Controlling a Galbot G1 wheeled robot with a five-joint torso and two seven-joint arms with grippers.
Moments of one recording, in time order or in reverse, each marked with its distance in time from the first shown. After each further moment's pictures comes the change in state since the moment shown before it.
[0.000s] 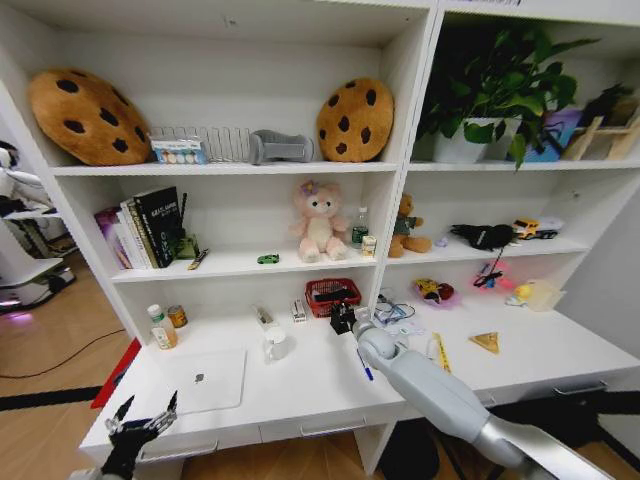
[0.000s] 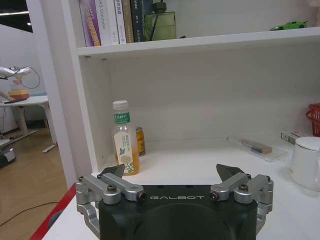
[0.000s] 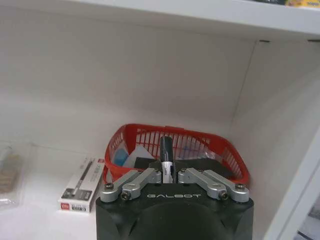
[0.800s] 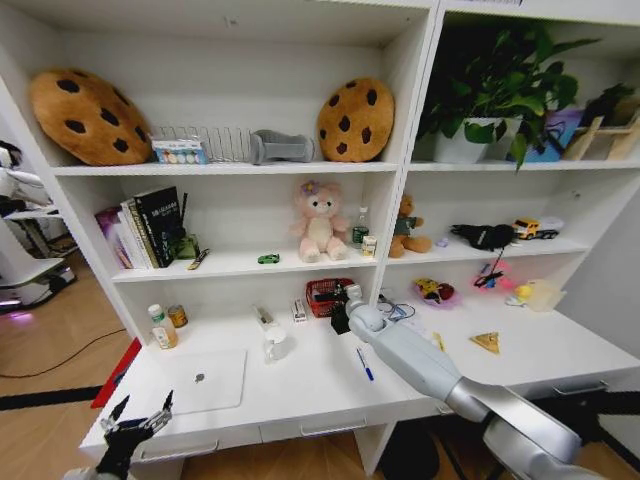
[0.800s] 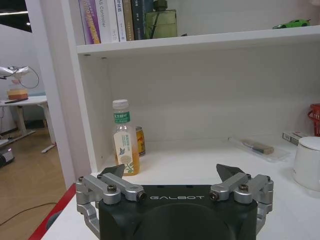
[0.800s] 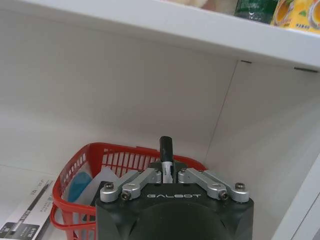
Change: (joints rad) left arm -0.023 0.019 0.005 0.029 -0.014 -0.007 0.000; right arm 0.142 0.056 -0.051 -0.242 -0.039 0.070 -0.056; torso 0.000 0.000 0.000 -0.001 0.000
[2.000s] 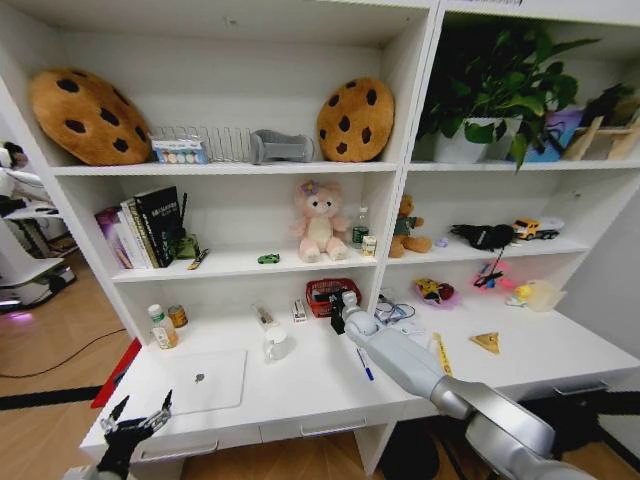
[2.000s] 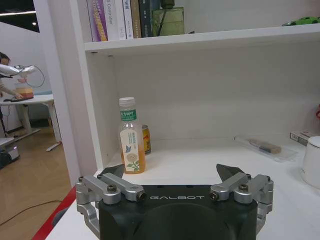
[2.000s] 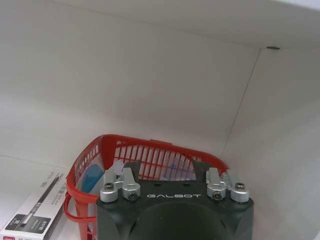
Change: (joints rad) left arm -0.011 0.002 -0.006 0.023 -0.010 -0.009 -0.001; right arm 0.003 0.060 -0.023 -0.096 -0.038 0.063 -0.025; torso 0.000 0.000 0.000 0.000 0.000
